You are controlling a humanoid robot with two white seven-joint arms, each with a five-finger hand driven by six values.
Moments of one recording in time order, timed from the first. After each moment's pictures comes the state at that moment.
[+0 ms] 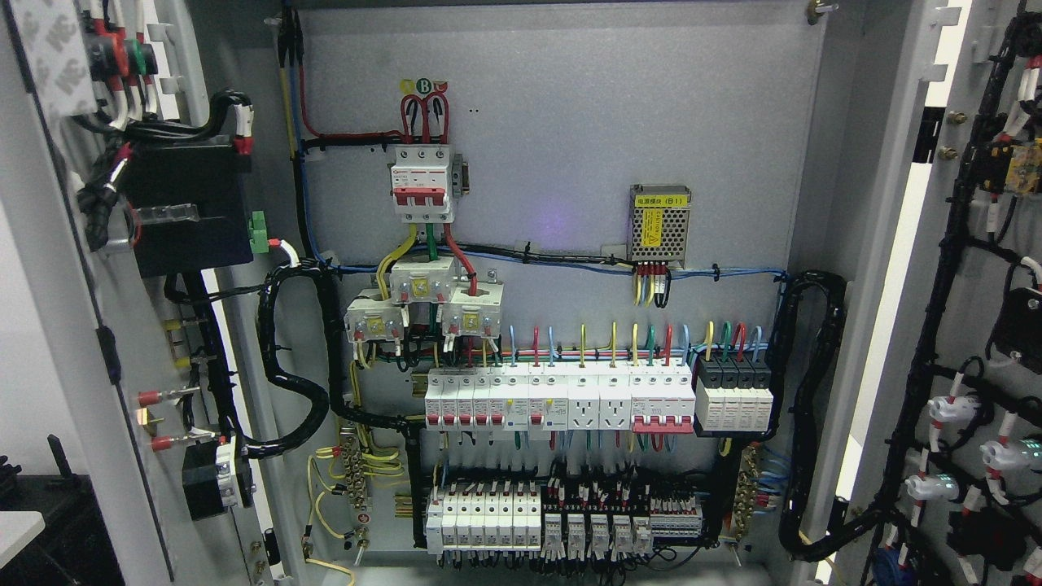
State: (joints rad) left arm 0.13 -0.04 0.32 -0.10 -0.30 -0.12 -0.18; right arm -0.43 0.02 0.79 -1.73 -0.51 0.20 0.46
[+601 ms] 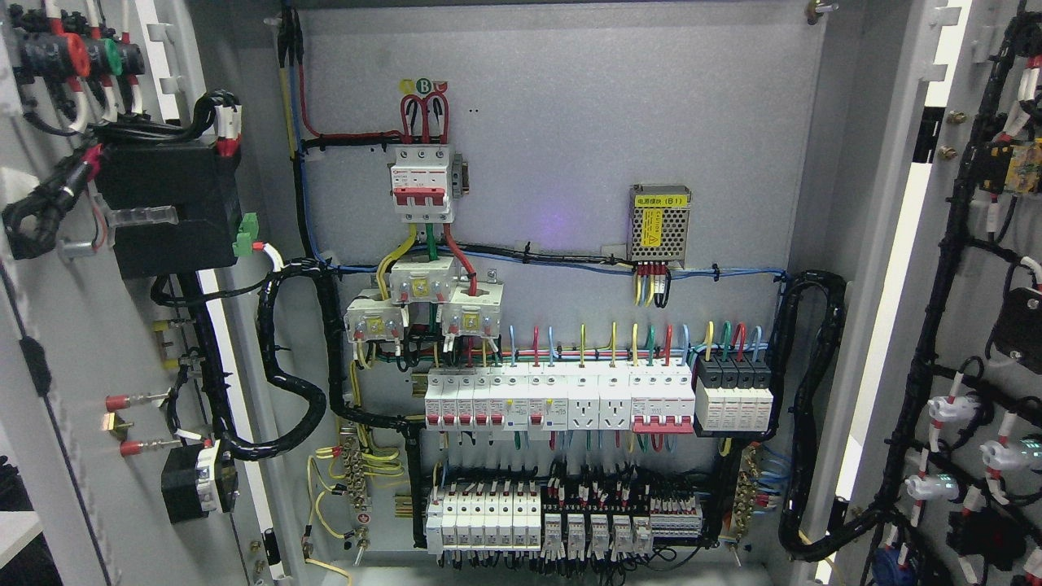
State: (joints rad) left arm 0.13 -0.04 0.32 -0.10 -0.30 -0.12 -0.18; right arm -0.44 0.07 0.81 -1.73 -0.44 0.20 0.45
